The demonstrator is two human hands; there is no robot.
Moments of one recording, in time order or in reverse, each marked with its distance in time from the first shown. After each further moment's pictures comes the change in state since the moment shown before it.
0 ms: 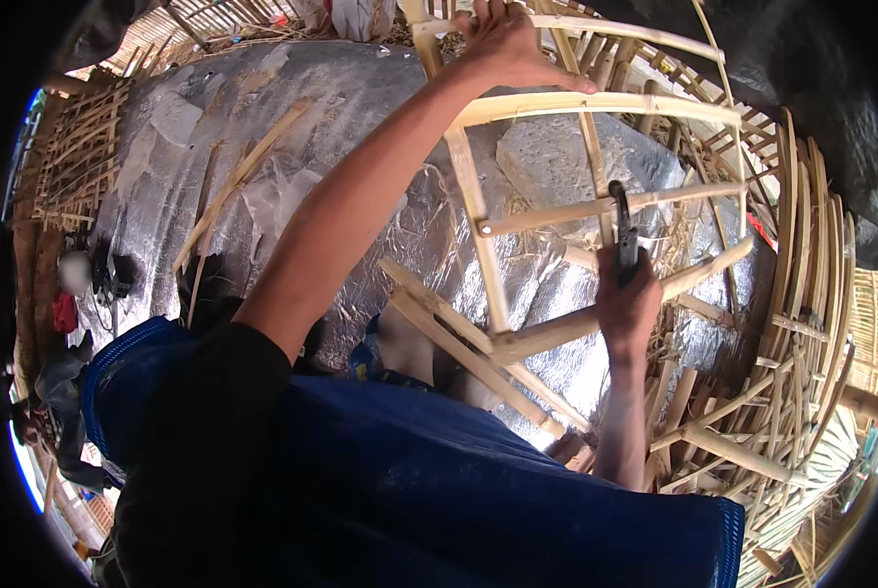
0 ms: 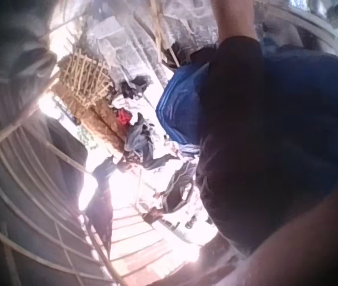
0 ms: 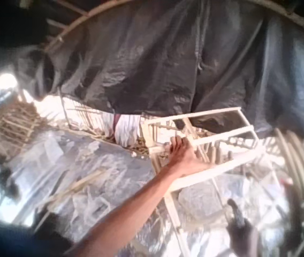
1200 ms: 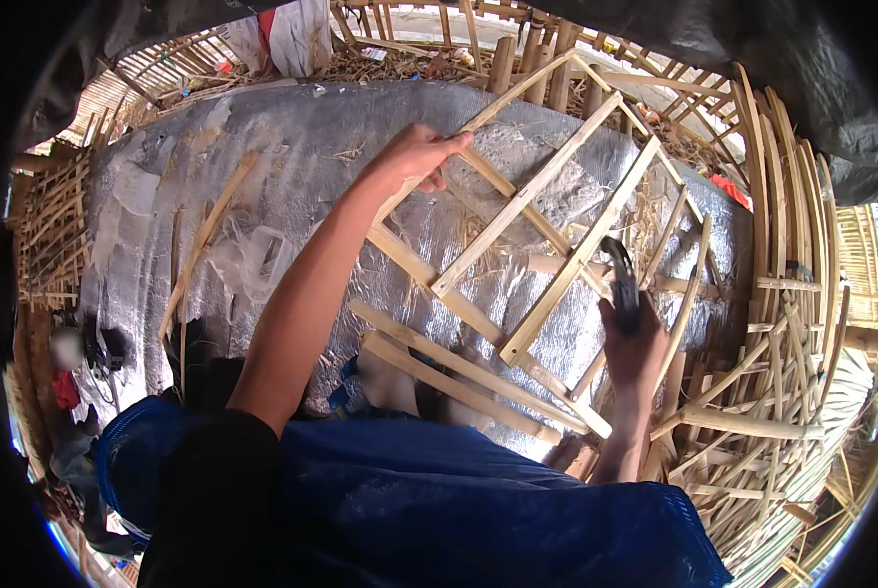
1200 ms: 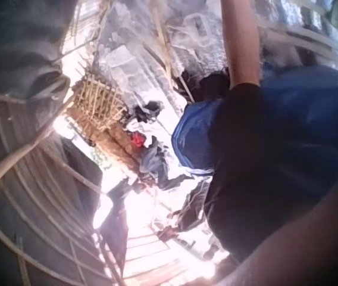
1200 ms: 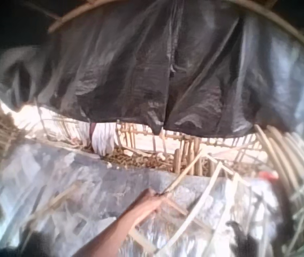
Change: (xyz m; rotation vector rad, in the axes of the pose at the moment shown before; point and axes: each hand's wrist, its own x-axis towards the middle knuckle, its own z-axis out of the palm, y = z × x) left_hand -0.069 -0.027 0.016 -0.440 -0.875 -0.729; right_hand -0.031 0.039 -0.047 -0.026 0.042 0.234
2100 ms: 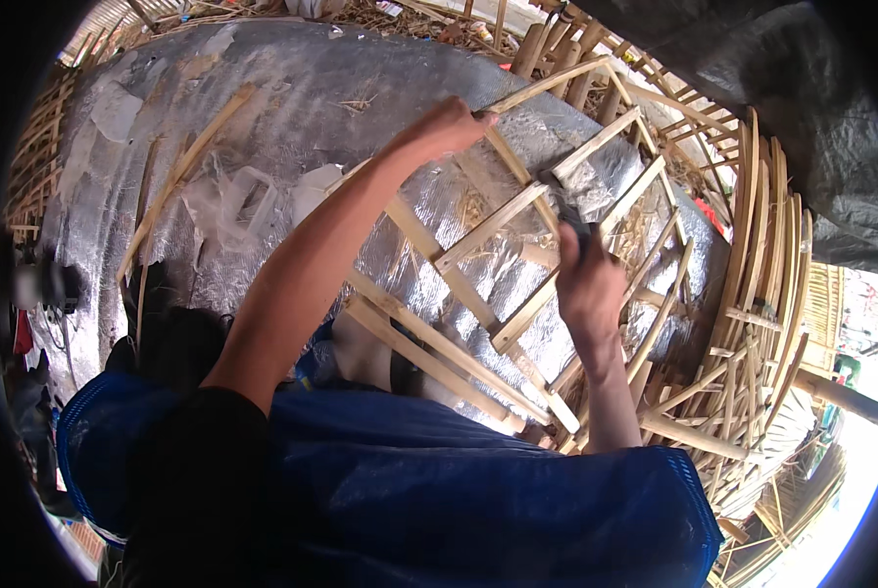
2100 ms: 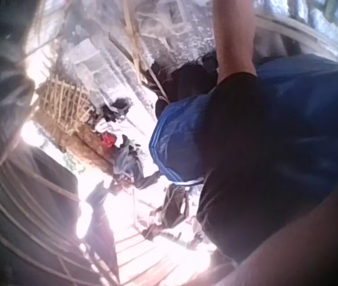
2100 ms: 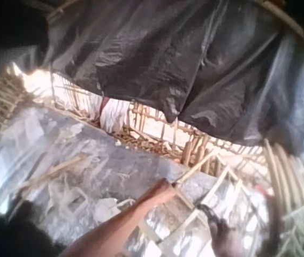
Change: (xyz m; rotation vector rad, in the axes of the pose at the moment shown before) left_hand 0.016 -0.009 0.013 0.026 0.111 0.170; right_hand 0.052 -0.052 0.058 -0.111 -0.001 -0.659
